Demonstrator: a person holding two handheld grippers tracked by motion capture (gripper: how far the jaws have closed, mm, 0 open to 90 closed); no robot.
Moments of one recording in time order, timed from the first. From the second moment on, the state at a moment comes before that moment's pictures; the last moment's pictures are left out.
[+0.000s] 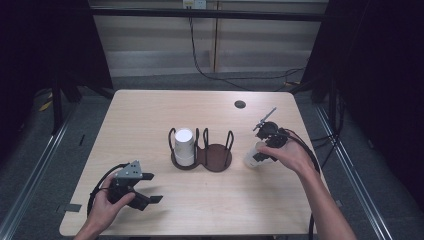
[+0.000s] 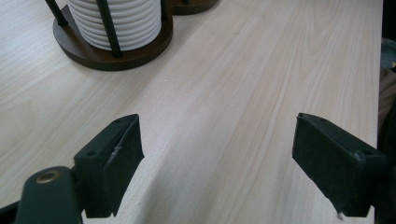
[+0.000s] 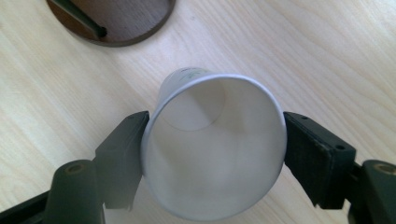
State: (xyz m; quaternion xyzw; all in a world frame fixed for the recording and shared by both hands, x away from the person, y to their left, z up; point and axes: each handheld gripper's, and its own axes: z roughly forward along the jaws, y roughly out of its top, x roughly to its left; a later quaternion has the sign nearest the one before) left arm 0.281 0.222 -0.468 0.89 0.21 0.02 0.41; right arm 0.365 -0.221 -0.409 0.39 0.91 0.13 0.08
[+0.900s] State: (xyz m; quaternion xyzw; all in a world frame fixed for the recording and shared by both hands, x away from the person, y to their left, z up) left arm 0.280 0.223 -0.468 0.89 0.20 0.02 0.42; right arm 0.384 -0.193 -0.417 0.38 0.92 0.10 0.07
